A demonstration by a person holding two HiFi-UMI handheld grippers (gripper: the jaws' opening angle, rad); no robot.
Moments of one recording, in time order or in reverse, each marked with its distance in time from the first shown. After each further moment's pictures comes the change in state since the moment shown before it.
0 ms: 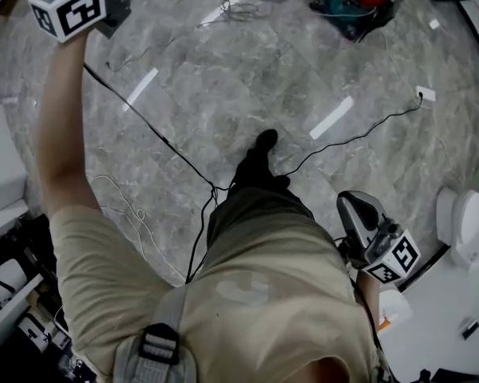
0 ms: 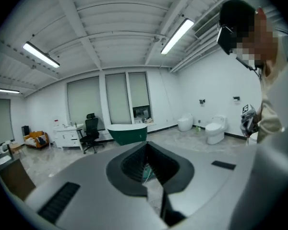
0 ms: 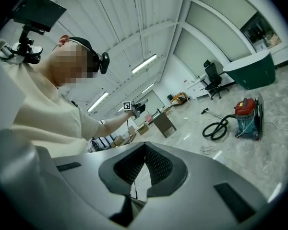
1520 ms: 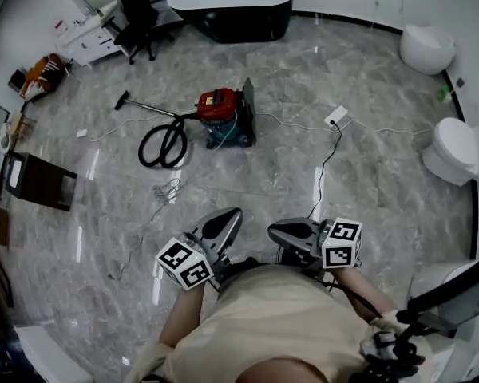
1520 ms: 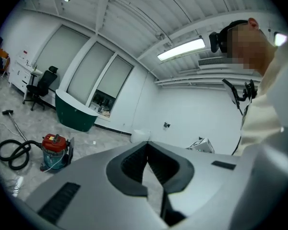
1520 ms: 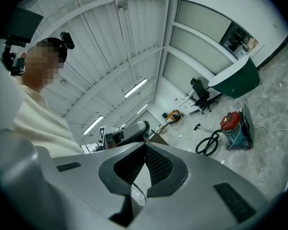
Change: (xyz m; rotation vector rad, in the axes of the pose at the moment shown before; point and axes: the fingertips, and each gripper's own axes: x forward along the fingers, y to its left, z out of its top) left arm 0.226 -0.435 0.057 -0.488 -0.078 -0.505; right arm -0.115 -0.127 0.090 0.067 -0.266 -0.028
